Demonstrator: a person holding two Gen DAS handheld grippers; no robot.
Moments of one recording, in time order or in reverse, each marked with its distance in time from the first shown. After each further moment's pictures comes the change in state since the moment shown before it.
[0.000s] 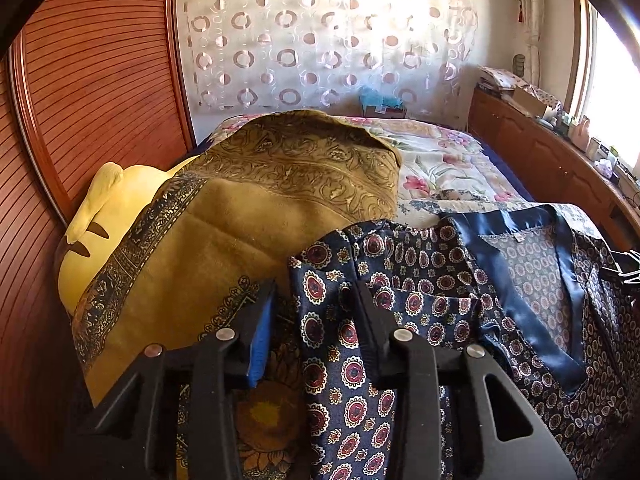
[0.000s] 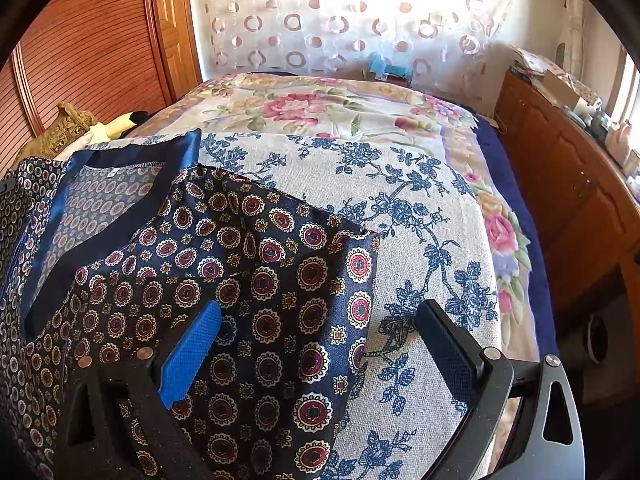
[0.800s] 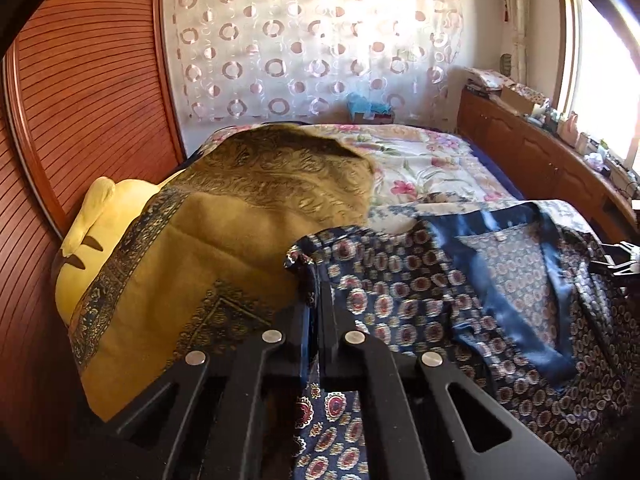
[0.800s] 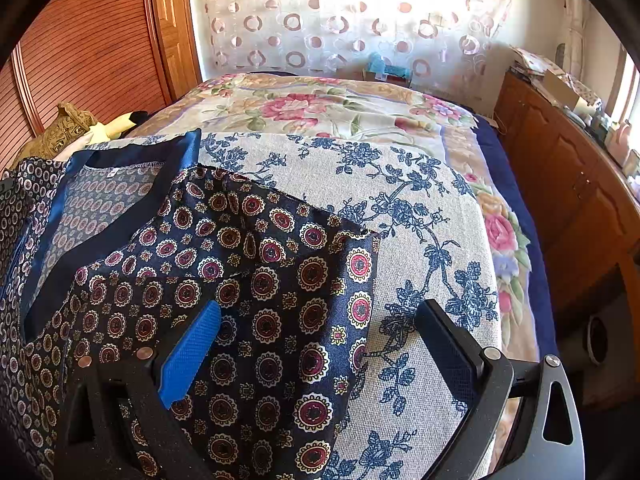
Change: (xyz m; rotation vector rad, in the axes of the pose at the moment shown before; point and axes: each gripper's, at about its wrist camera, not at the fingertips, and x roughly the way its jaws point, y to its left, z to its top) left arm -0.013 -0.016 0.000 0.034 -0.036 -0.033; right arm 0.000 0.000 0.000 0.001 -0.002 -0.001
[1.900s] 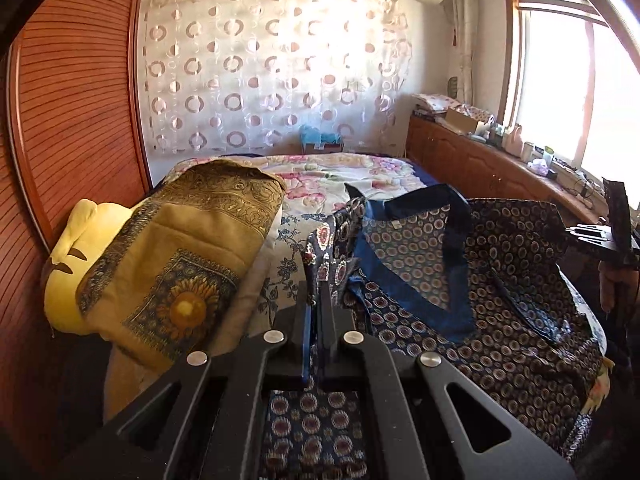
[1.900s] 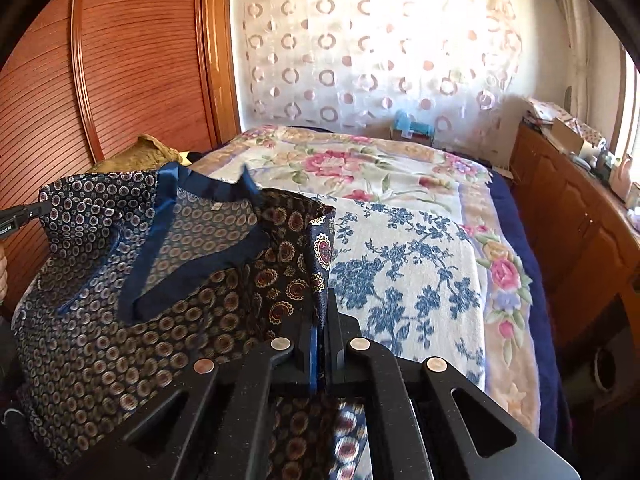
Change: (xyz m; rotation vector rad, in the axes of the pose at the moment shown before) left arm -0.114 -0.042 -0.046 0.040 -0.126 -0.141; right arm -0.130 0.041 -0.055 -0.041 -0.212 0.067
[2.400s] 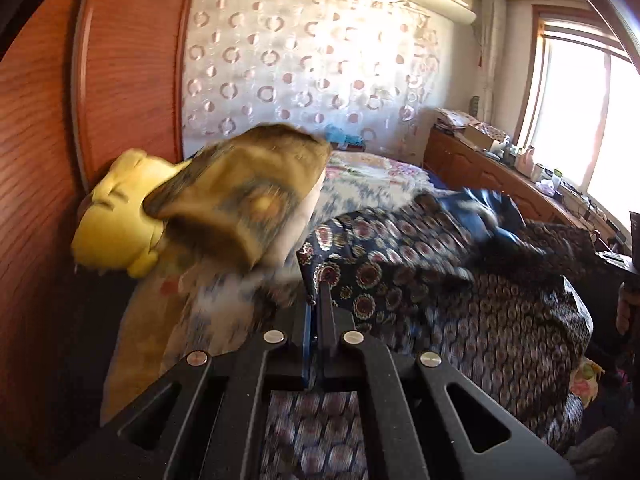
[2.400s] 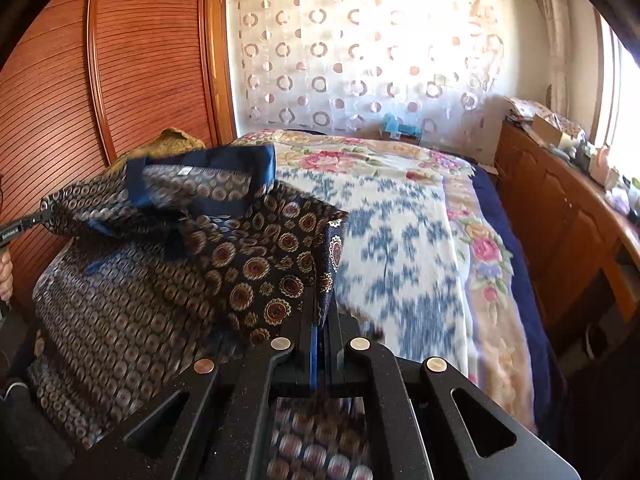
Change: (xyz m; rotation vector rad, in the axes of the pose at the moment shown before) left arm -0.074 0.049 -0.087 -0.138 0.004 0.036; right arm -0.101 0.028 -0.083 0.036 -0.007 -0.017
